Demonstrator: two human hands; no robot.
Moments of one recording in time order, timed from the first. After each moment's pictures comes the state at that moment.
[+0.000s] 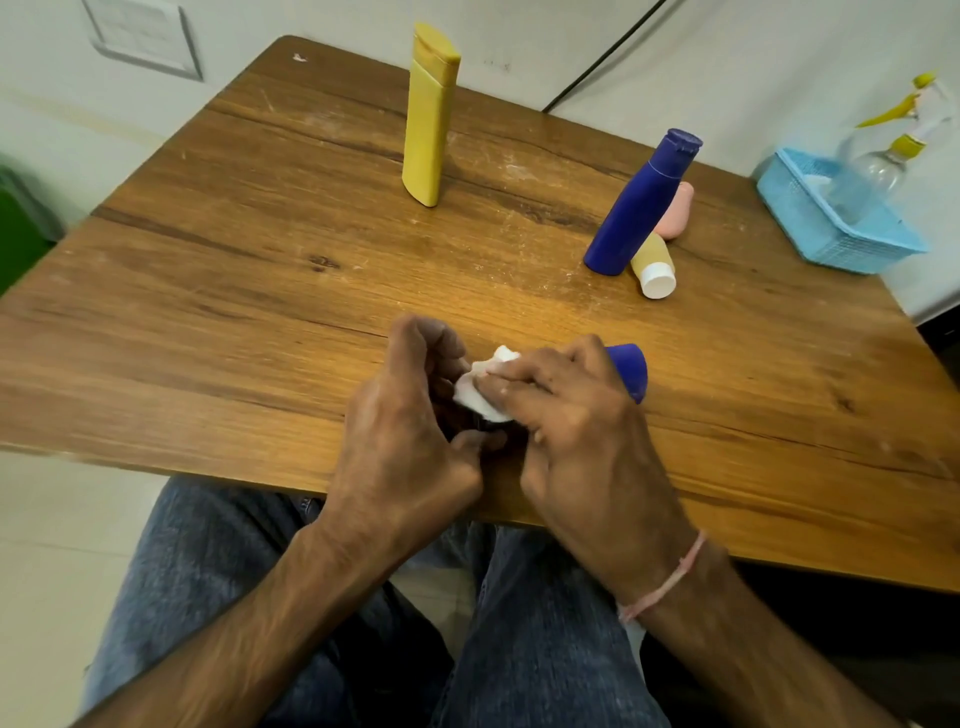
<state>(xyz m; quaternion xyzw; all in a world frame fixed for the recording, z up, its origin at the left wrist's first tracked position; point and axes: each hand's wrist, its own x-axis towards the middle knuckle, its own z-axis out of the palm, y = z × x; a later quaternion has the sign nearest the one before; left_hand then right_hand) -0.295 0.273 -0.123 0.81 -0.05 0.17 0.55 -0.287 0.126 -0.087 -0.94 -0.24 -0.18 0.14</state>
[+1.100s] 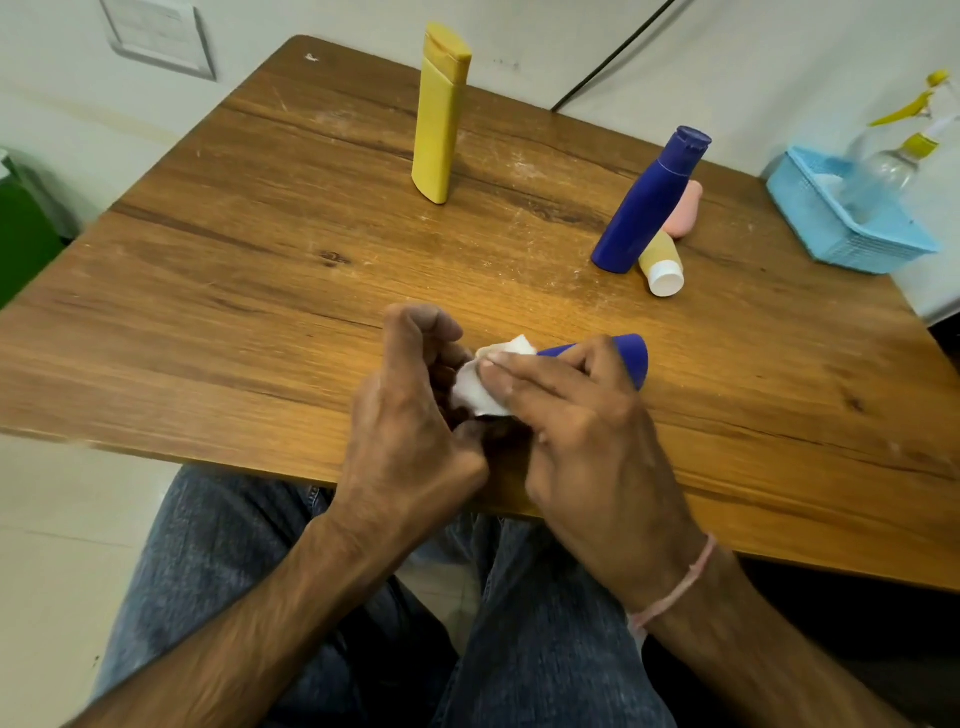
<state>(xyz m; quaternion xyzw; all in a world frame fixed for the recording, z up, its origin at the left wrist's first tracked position) -0.296 0.272 -0.124 0.79 -0.04 0.20 0.58 -0.294 0.130 -0.089 -0.93 -0.27 -0.20 0.14</state>
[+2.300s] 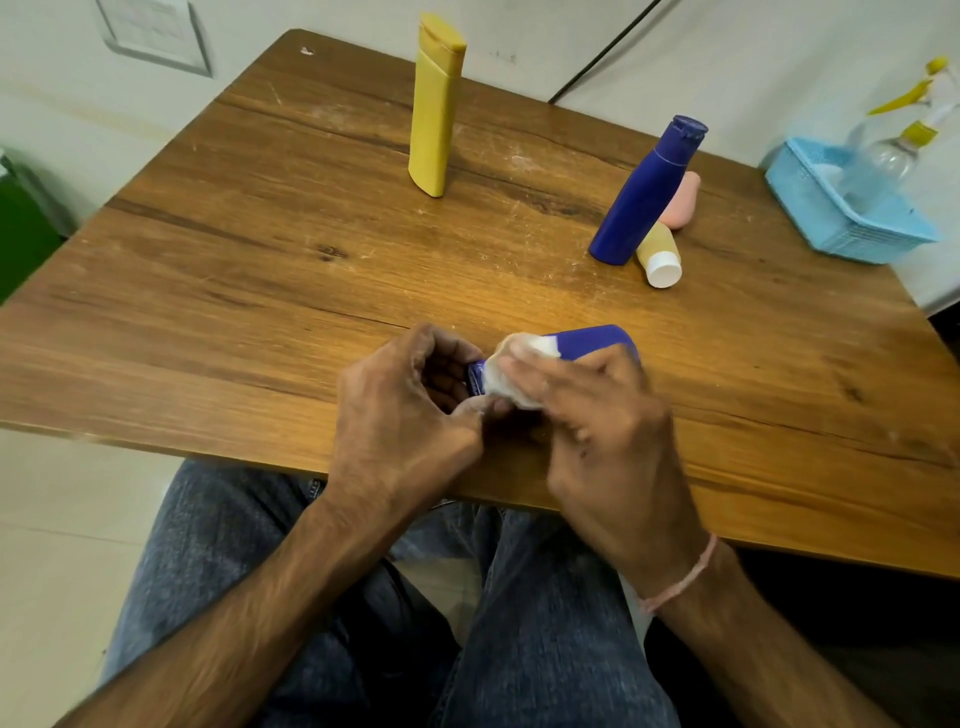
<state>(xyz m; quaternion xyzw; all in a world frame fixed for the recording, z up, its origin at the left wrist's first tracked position) -0.292 0.275 -0.122 0.81 0.02 0.16 0.56 -0.296 0.112 -0.103 -0.92 -0.25 -0.22 0.21</state>
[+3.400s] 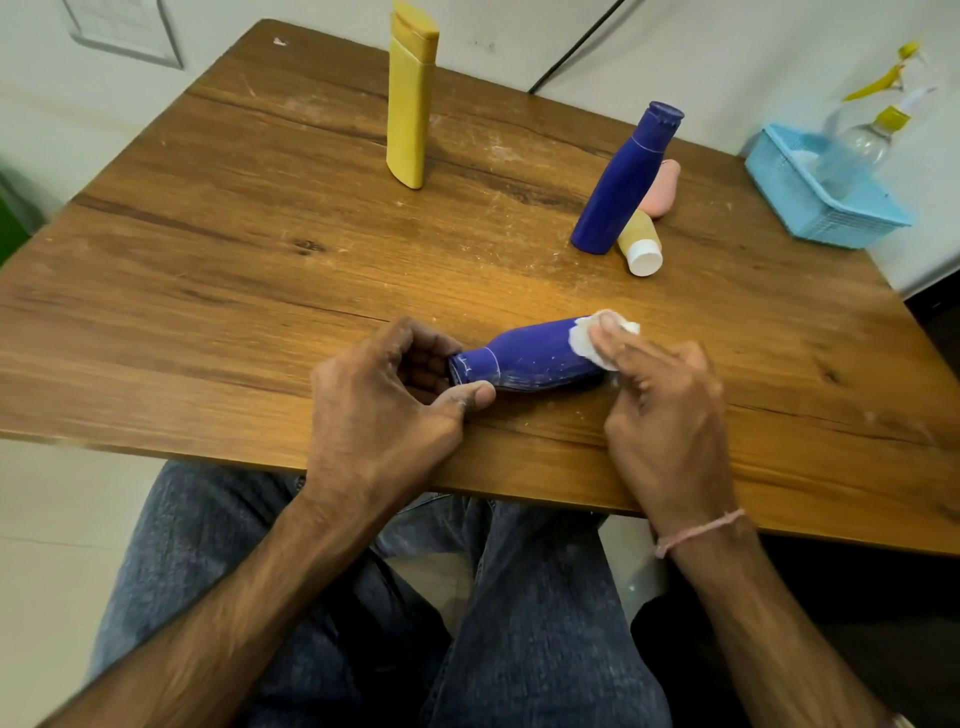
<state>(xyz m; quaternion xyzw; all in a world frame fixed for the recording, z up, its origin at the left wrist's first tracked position) -0.291 0.274 -0.123 0.80 0.04 0.15 0.58 -0.279 0.071 -0.108 -0.94 -0.06 -0.26 0.19</state>
